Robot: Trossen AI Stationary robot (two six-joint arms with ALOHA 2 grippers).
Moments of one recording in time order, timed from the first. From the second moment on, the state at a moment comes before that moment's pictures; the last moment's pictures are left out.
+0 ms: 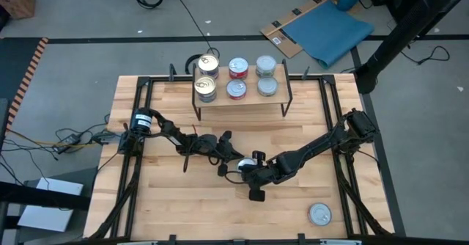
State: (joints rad) left arm -0.07 2.08 0.68 1.11 0.08 -0.03; right arm 0.38 1.86 1.20 -0.39 0.24 0.45
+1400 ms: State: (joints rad) left arm -0.06 2.08 0.68 1.07 0.07 -0.01; right arm 0.29 1.86 1.26 -0.41 0.24 0.42
